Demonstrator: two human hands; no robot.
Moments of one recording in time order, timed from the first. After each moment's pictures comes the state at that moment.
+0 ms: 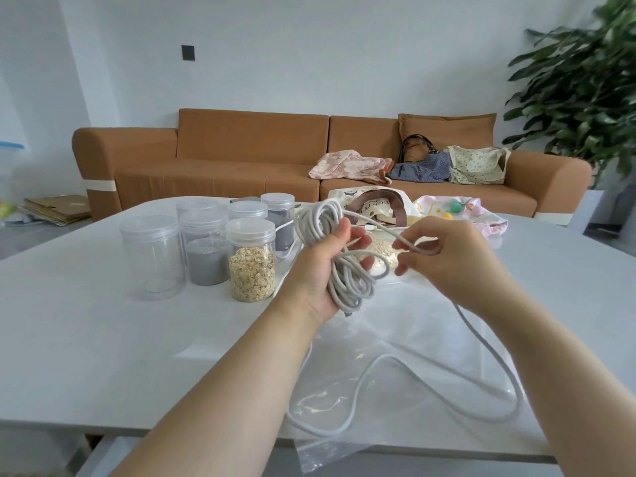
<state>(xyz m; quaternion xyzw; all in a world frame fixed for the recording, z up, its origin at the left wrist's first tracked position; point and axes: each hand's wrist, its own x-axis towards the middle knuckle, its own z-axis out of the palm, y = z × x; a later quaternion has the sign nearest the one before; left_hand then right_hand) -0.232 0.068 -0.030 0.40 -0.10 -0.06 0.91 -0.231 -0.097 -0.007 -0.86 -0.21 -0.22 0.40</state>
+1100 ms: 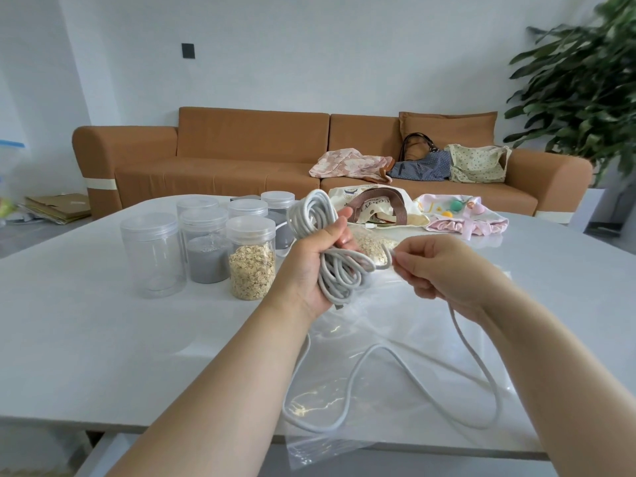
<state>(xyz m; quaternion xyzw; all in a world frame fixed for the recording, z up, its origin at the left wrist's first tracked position) -0.228 0.075 -0.028 0.34 -0.12 -0.05 0.93 -0.230 -0.093 -0.014 -0.80 -0.15 0.00 0.59</state>
